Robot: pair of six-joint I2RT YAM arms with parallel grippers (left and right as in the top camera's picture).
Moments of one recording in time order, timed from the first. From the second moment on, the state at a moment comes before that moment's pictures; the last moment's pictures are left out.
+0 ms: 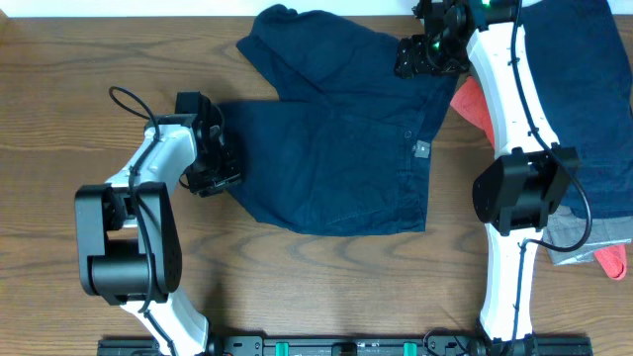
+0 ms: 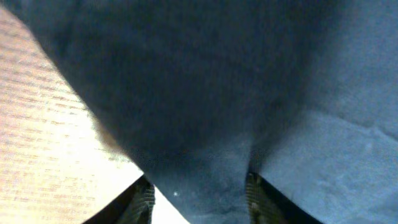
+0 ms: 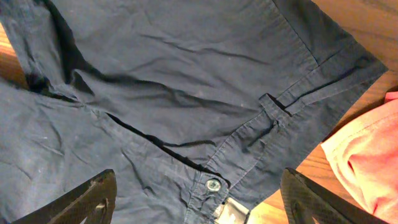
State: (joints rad) left arm 0.02 1.90 1.19 -0.83 0.20 -0.31; right arm 0.15 2.37 2.43 -1.30 -0.21 0.03
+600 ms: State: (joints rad) left arm 0.02 1.89 1.19 -0.98 0.09 -0.33; right arm 0.15 2.37 2.43 -1.36 -0.21 0.03
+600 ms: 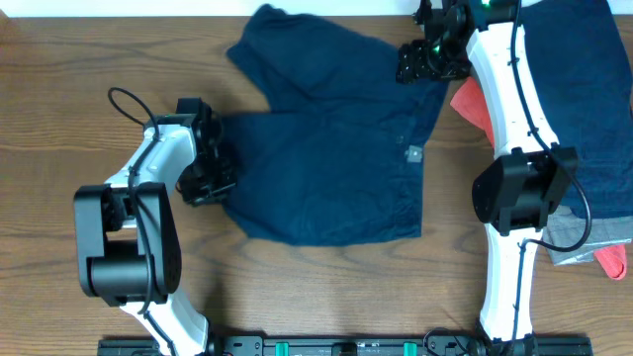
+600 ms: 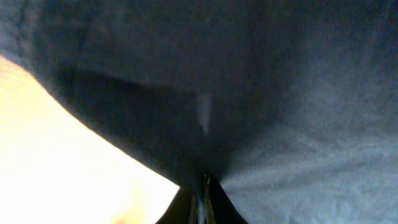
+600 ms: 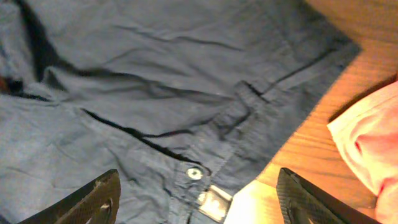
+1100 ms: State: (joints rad) left arm -0.09 1.71 1.20 -0.92 -0.02 -0.33; right arm 0.29 2.37 2.18 -1.22 -0.21 0.08
